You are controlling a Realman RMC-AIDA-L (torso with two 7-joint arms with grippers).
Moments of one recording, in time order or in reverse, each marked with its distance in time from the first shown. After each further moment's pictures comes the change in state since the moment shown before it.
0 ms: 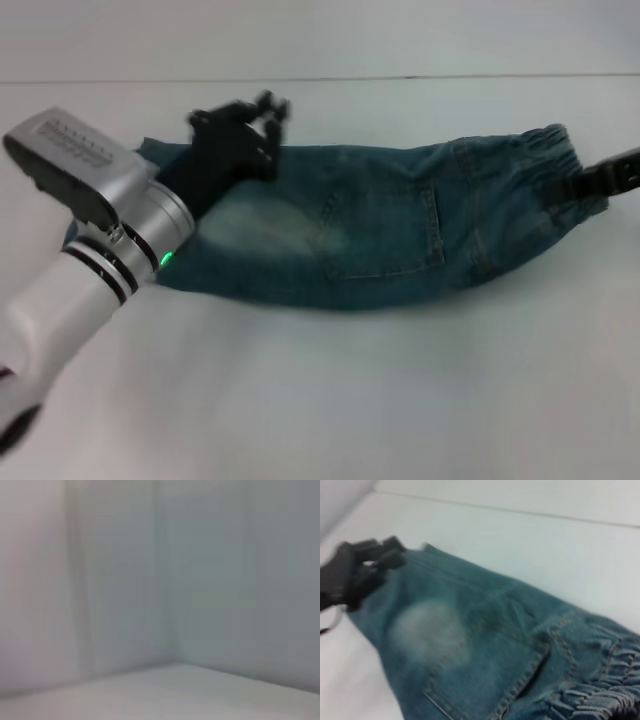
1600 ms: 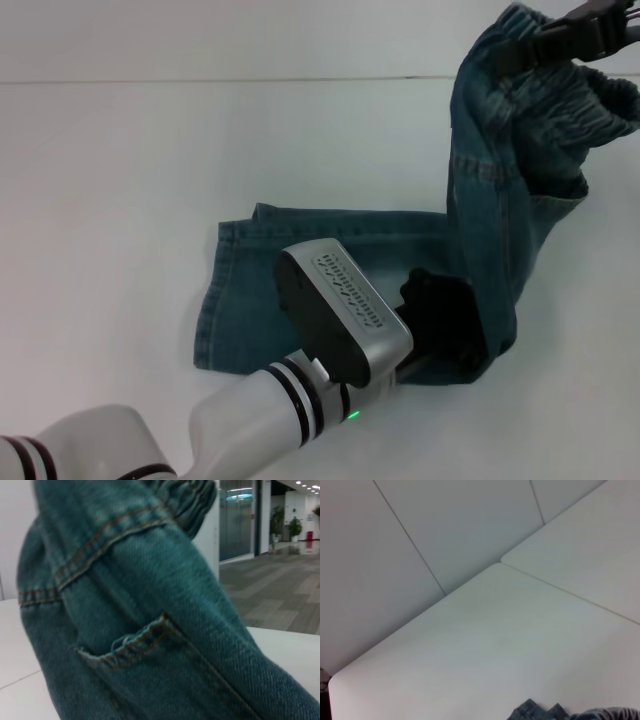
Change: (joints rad) left arm -0.023 0.000 -0.568 -0.582 0.668 -0.348 0.481; right arm 0.175 -0.001 0.073 -0.203 0.133 -0.259 0.080
